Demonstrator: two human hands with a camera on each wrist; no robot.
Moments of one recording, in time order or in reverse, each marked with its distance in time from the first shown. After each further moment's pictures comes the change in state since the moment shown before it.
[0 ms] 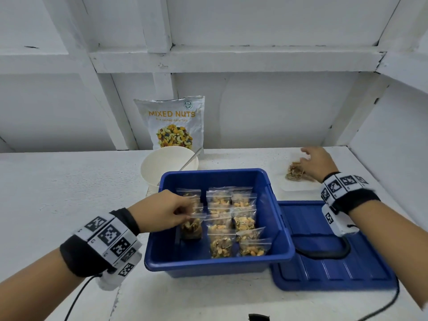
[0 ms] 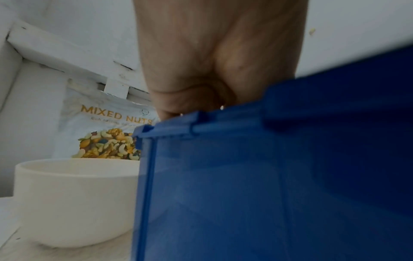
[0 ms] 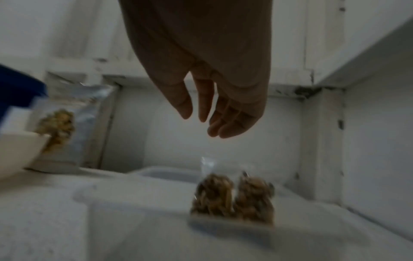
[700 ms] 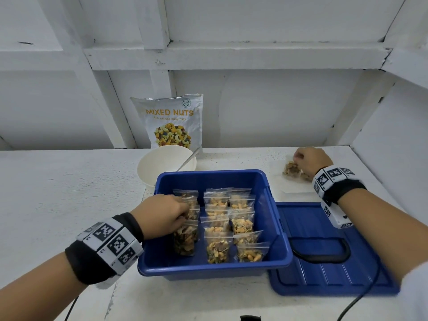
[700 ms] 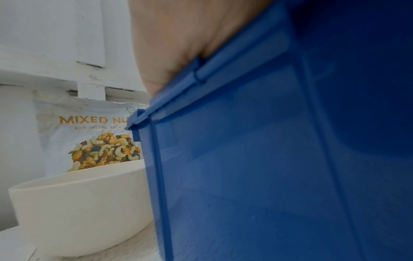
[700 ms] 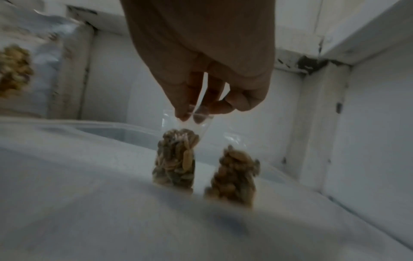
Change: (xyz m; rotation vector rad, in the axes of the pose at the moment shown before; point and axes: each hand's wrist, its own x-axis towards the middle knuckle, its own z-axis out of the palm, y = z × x) left_hand 0.009 0.008 0.009 0.390 -0.036 -0.018; right_hand 0.026 0.002 0.011 -0.215 -0.017 -0.047
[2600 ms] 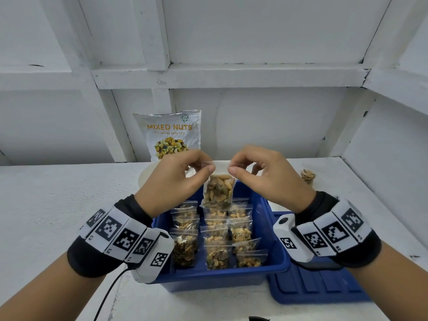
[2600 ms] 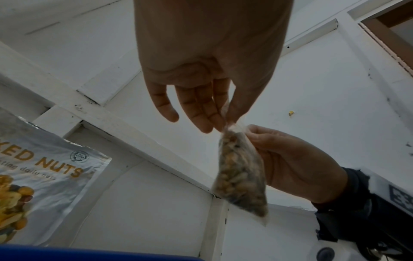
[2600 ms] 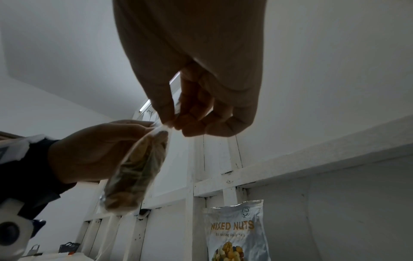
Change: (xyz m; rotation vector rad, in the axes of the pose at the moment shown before) left_hand 0.000 0.031 -0.083 -0.735 0.809 0.098; right_hand -0.147 -0.143 -0.093 0.735 0.046 -0.693
